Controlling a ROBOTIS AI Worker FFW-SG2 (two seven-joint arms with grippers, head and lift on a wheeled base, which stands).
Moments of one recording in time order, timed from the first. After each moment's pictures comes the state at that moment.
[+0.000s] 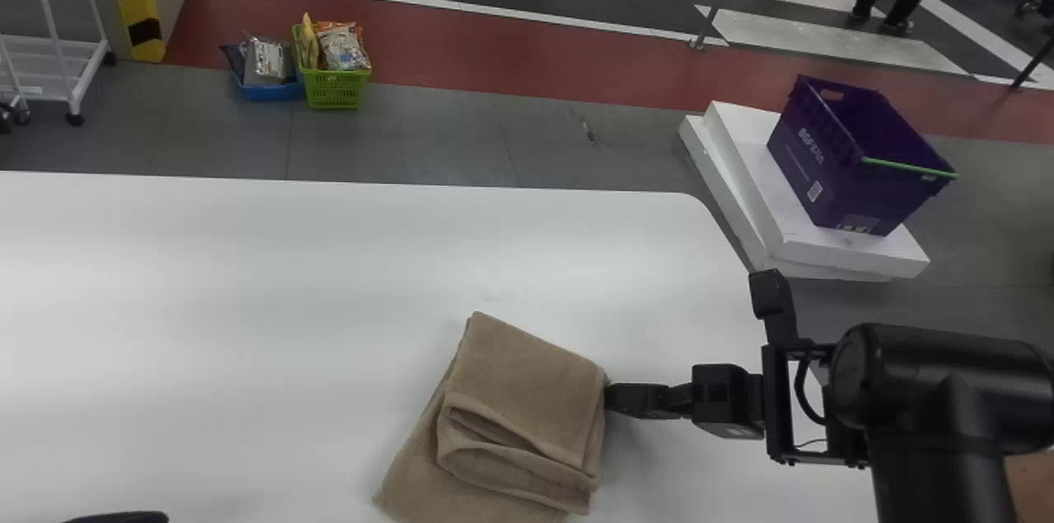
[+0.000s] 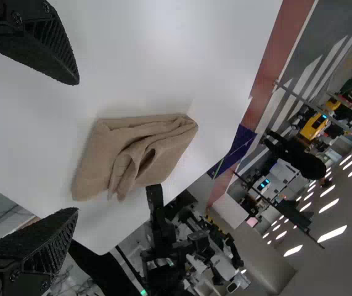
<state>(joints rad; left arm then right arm) 0.50 0.08 0.23 -2.41 0.22 1.15 -1.04 -0.07 -0.25 -0.35 -1.79 -0.02 1.57 0.93</state>
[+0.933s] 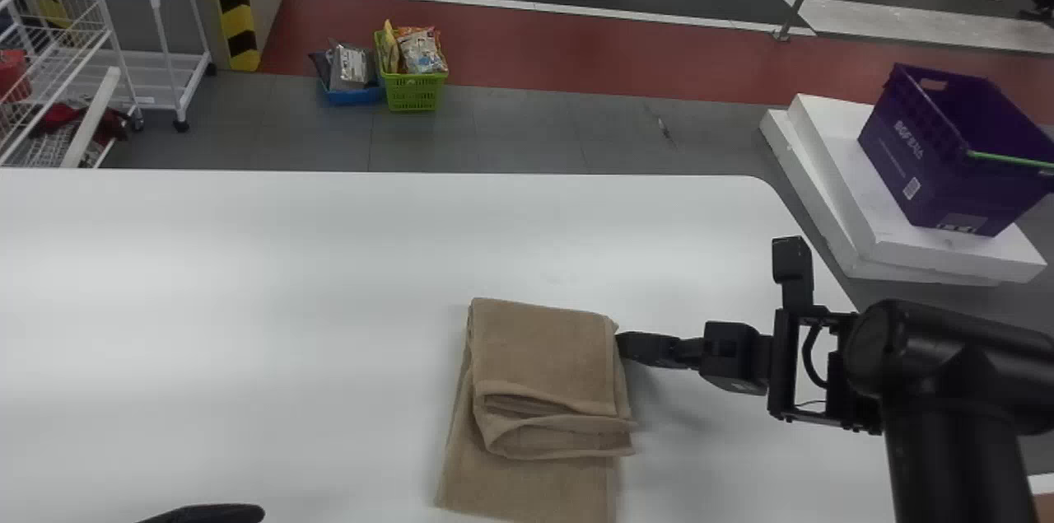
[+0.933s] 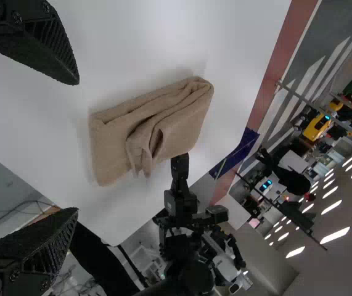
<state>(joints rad) 0.54 0.08 0.23 -2.44 0.22 1.15 -1.03 -0.21 -0.16 -0.33 -1.55 -0.09 1.33 0.85</state>
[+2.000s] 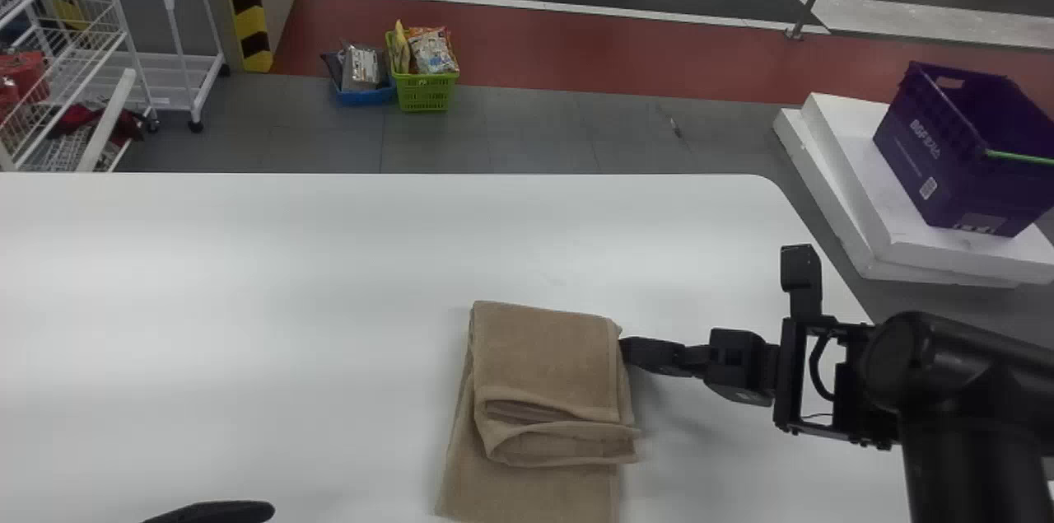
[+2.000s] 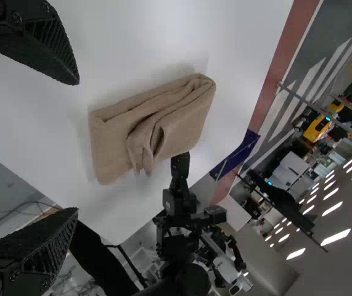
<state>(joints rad) 0.53 0.09 0.23 -2.43 0.22 1.15 -1.03 -0.17 -0.15 -0.34 -1.61 -0.18 1.38 0.80</state>
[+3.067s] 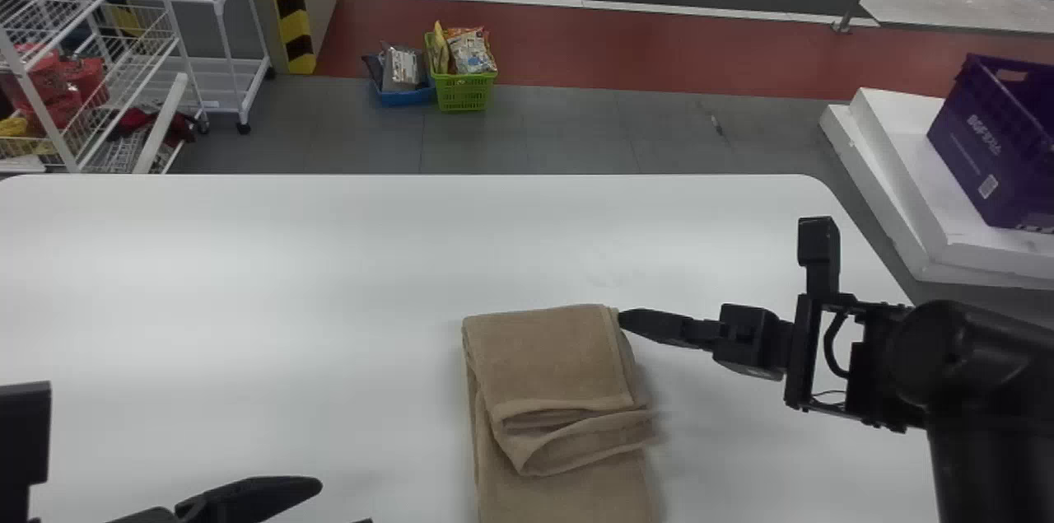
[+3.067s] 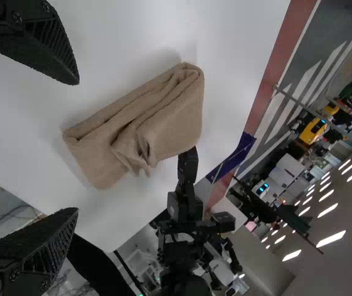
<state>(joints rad) 0.50 0.09 0.24 -2.38 0.22 1.14 -1.03 -0.19 -0.11 -0.28 -1.64 -0.24 1.30 0.78</state>
